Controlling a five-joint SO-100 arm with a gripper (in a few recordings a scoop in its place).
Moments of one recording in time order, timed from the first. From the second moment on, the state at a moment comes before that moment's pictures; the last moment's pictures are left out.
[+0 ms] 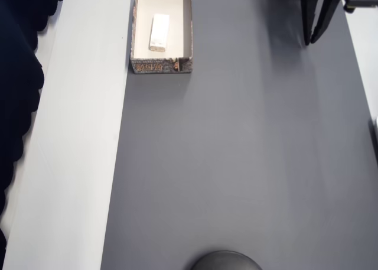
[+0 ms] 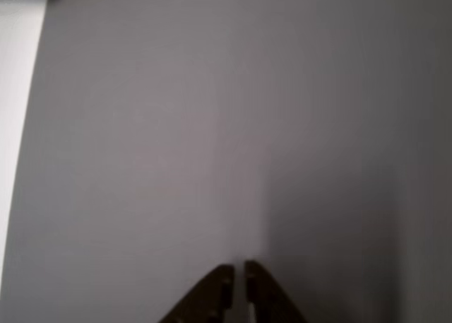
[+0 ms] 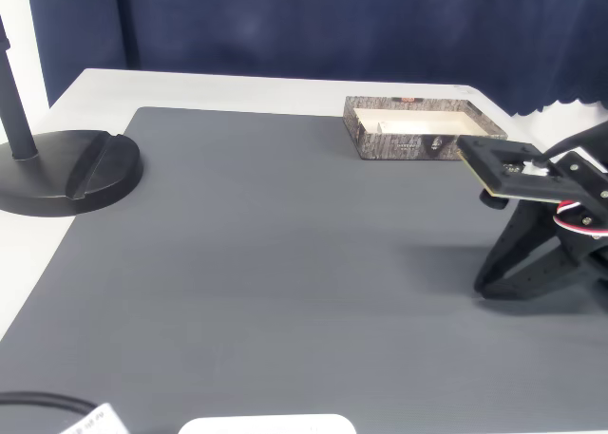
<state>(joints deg) 5.2 188.5 176.1 74.8 4.5</state>
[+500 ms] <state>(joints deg) 5.2 188.5 176.1 75.7 1.1</state>
